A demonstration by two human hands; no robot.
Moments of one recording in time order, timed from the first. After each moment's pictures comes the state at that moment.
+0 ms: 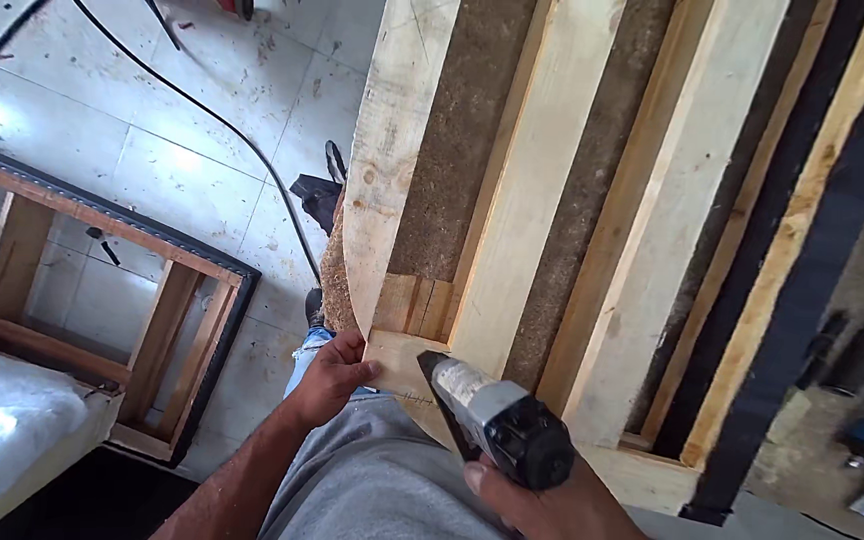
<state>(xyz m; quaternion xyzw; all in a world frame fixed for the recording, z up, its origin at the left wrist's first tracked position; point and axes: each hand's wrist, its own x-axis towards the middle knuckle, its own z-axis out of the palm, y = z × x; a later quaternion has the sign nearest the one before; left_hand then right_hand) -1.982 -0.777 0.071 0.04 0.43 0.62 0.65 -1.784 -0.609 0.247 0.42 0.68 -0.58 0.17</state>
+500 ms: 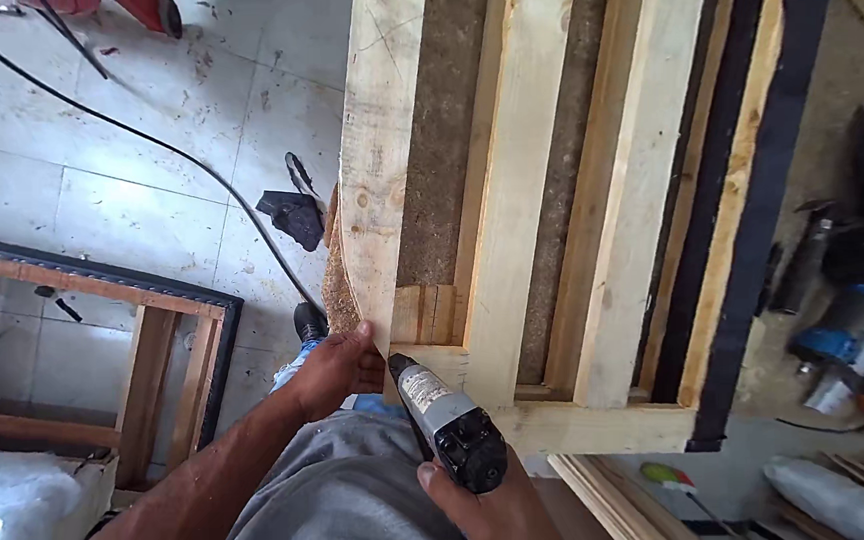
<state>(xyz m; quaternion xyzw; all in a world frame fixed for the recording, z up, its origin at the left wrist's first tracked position) -2.058 -0.744 0.096 0.00 0.44 0.44 0.78 -1.848 -0.697 0.228 0.53 0.62 -0.58 0.06</state>
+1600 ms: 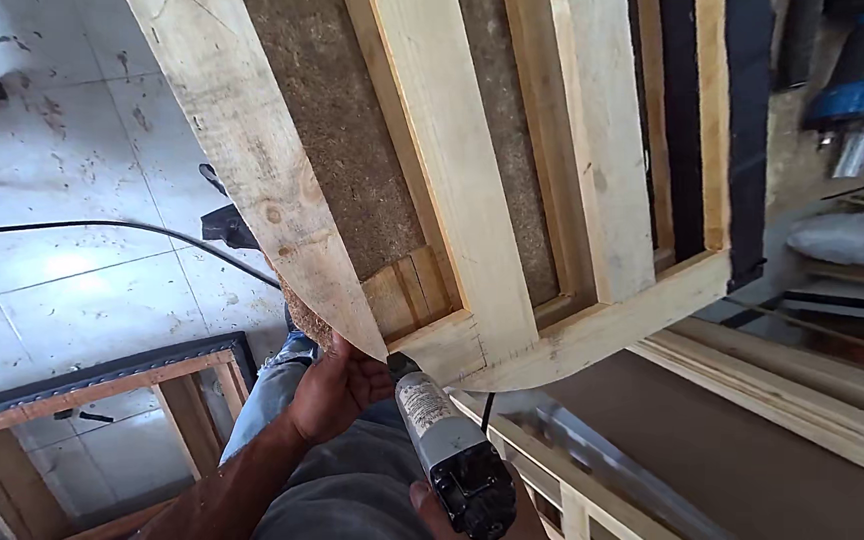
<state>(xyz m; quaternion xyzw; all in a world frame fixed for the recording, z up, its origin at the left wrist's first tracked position) -2.081 -0.736 0.058 0.01 0.28 0.39 0.87 -1.908 -0.760 0.231 0.70 0.45 -0.55 -0.06</state>
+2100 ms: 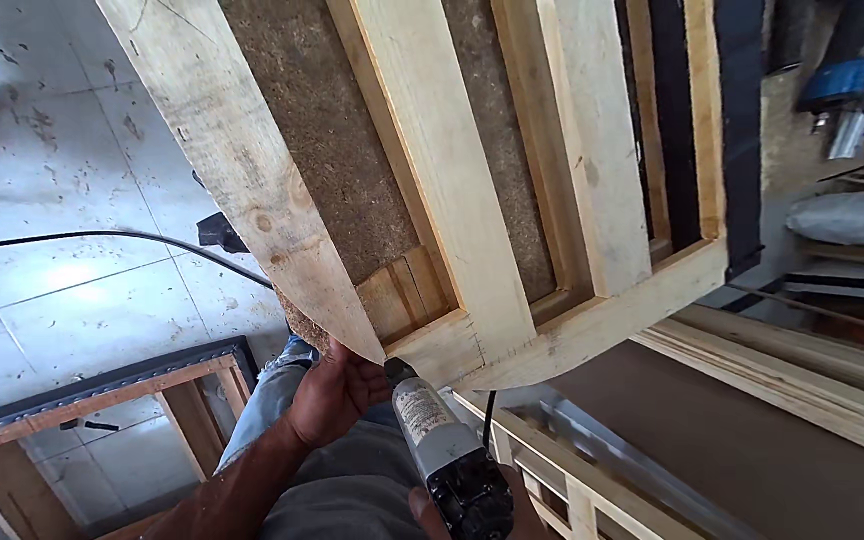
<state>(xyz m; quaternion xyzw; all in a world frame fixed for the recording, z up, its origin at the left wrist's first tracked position) -2.081 -0.735 0.053 0.00 0.25 0.40 0.88 -1.909 -0.758 0.236 0.71 0.45 -0.54 -0.04</state>
